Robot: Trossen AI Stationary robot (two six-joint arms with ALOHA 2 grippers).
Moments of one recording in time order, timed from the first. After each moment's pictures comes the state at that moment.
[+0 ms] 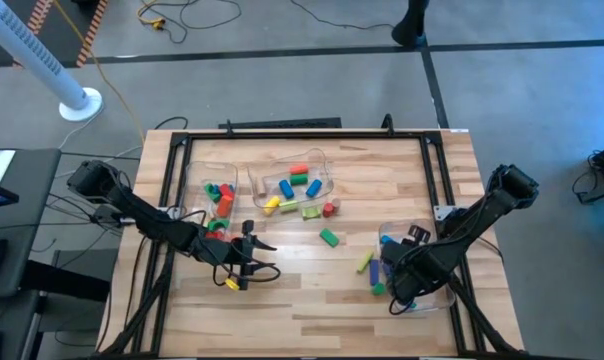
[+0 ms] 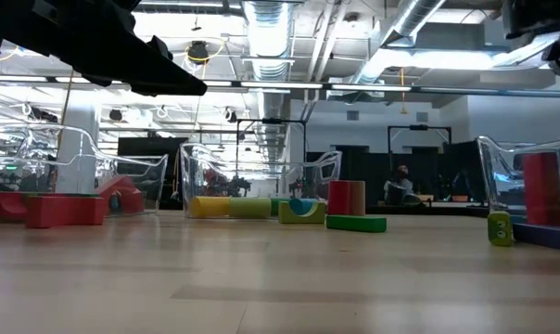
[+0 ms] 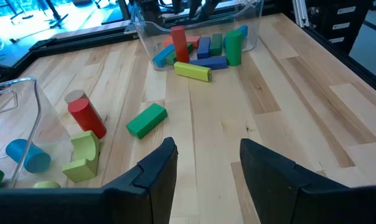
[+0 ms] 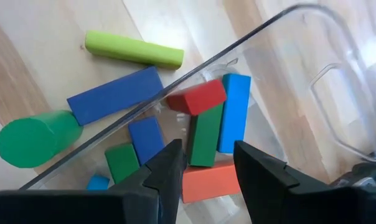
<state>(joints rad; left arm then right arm) -0.47 1.33 0.52 0.46 -0.47 -0.02 0.72 1.49 1.05 -1.24 0.35 1.17</state>
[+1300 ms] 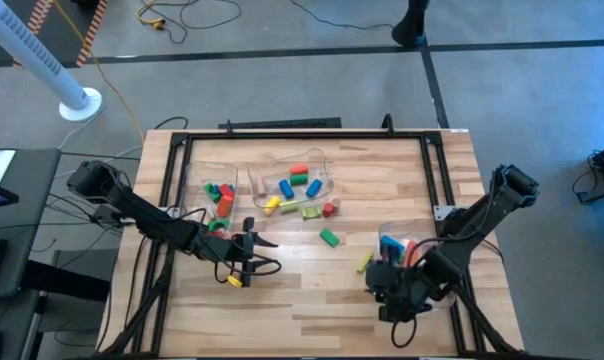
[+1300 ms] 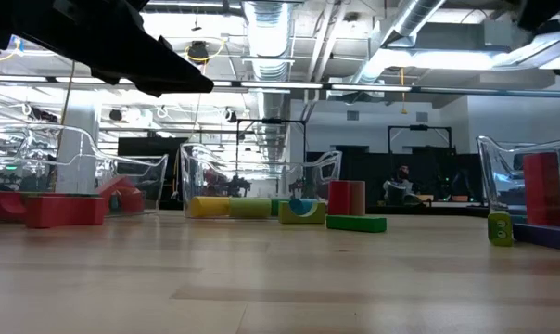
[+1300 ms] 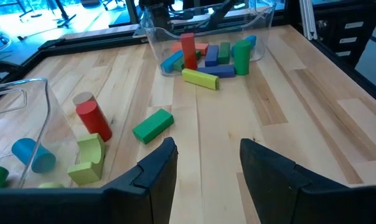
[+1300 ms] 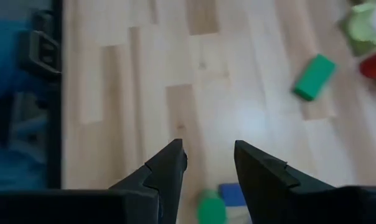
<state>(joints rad) -0.45 1.33 0.52 0.49 -0.47 -0.04 0.75 1.49 1.22 -0.84 0.42 0.78</state>
